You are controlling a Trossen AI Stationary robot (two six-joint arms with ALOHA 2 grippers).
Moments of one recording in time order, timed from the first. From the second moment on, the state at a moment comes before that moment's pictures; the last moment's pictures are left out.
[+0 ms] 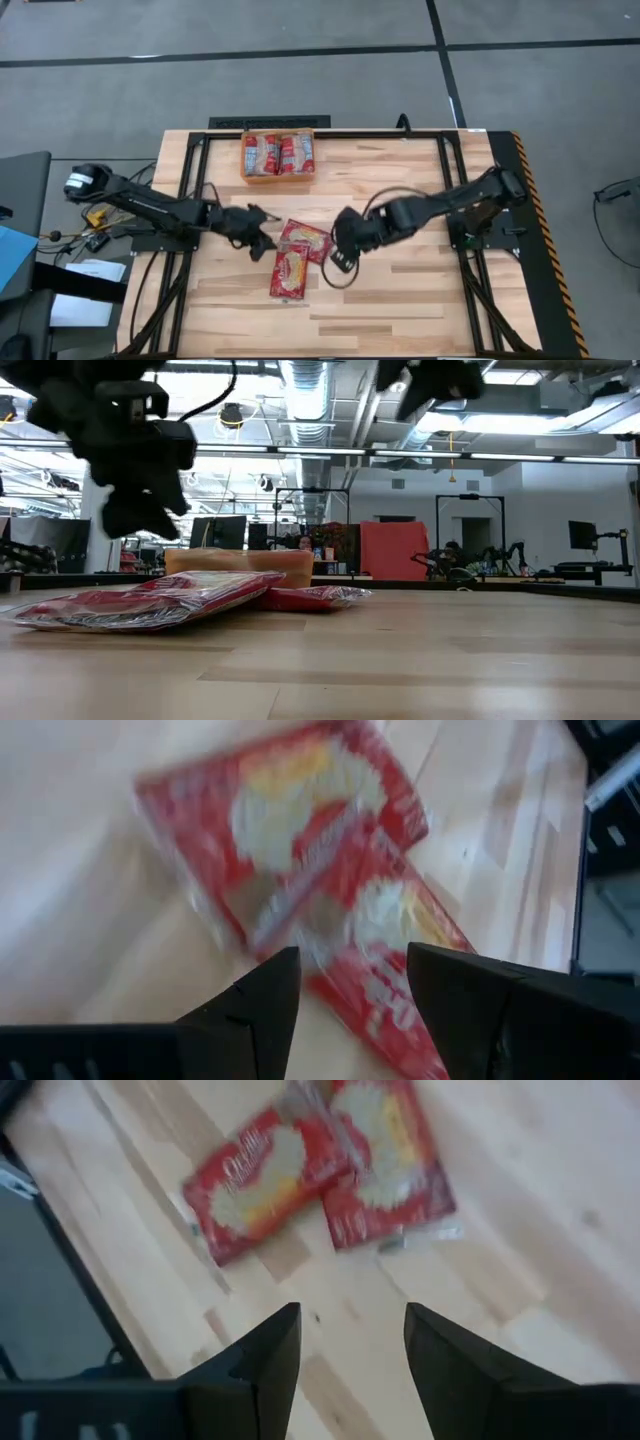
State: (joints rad) left arm -0.17 1.10 0.42 0.05 -0.04 -0.88; right arm 0.28 1.71 1.56 -0.93 0.13 0.99
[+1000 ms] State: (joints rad) left arm -0.72 1.63 0.45 0.54 -0.70 -1.58; right arm 0.37 2.02 1.12 0.24 0.29 1.41
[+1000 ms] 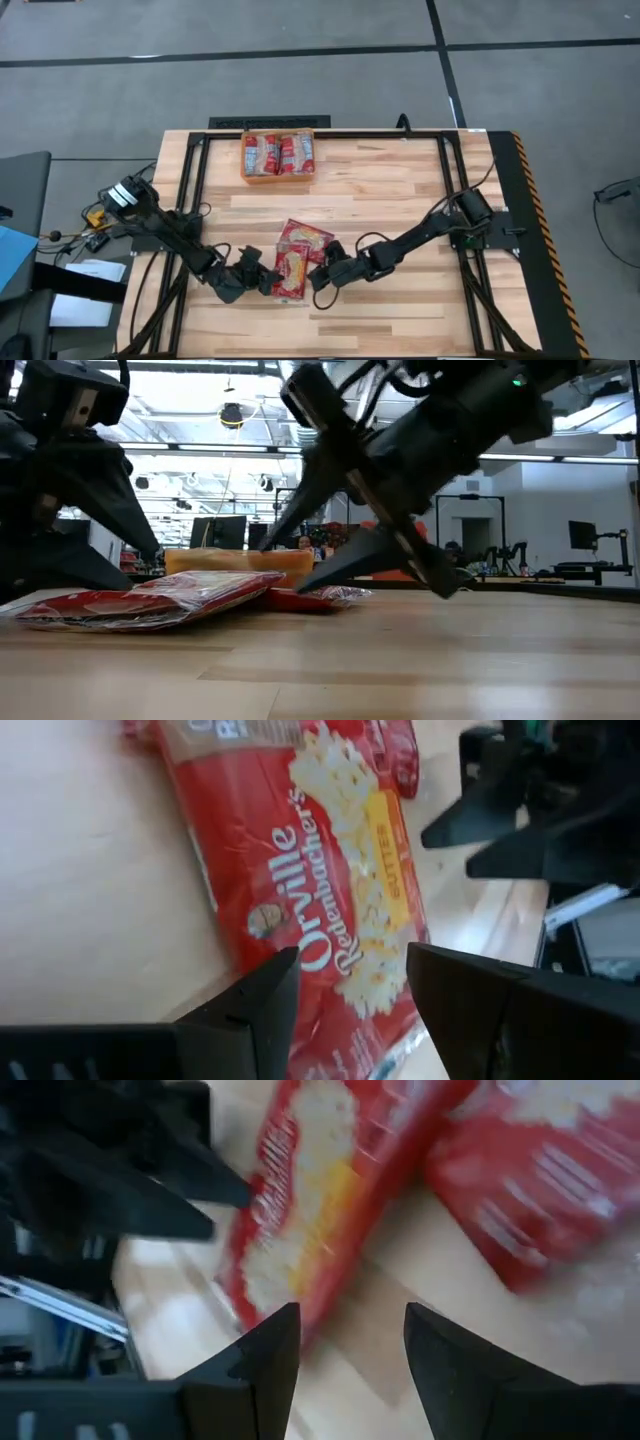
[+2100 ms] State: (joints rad) left arm -0.65 1.73 0.56 0.49 -0.63 -1.53; right arm 0.34 2.02 1.13 0.20 0.35 1.47
